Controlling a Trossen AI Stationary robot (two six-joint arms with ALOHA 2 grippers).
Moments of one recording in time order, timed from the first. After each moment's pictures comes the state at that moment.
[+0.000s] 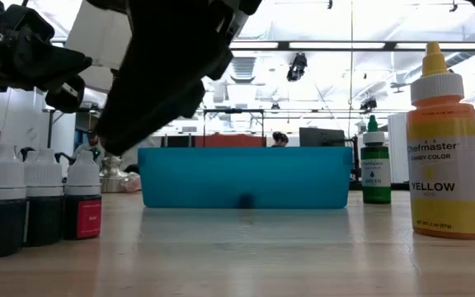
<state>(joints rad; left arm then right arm) -0.13 0.05 0.01 0.02 -0.02 -0.22 0.33 2.34 1.98 -0.64 -0.14 0.08</state>
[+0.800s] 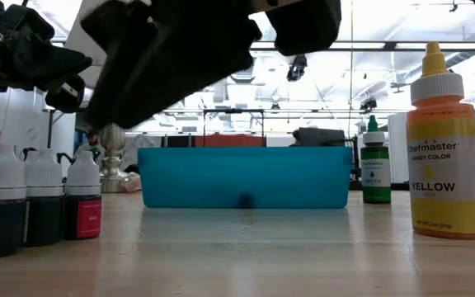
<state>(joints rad) -0.13 0.05 0.01 0.02 -0.02 -0.22 0.34 2.34 2.01 -0.68 -0.19 -0.54</state>
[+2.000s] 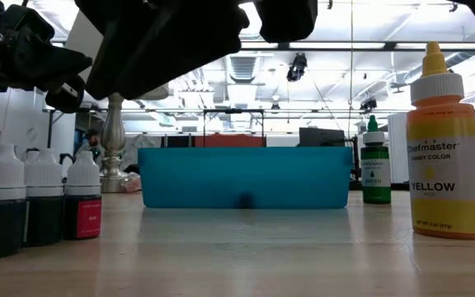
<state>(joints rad) -0.13 0.05 0.01 0.02 -0.02 -0.22 0.31 2.36 2.12 -0.79 -0.22 -0.66</state>
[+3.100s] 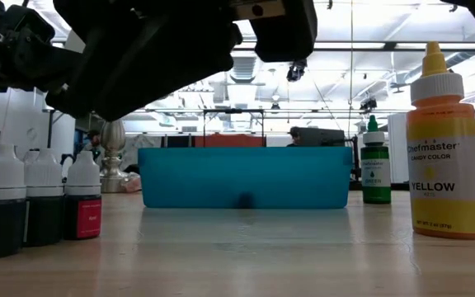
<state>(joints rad) -0.13 0.05 0.01 0.02 -0.02 -0.22 0.32 2.39 2.11 -0.73 -0.25 -0.69</state>
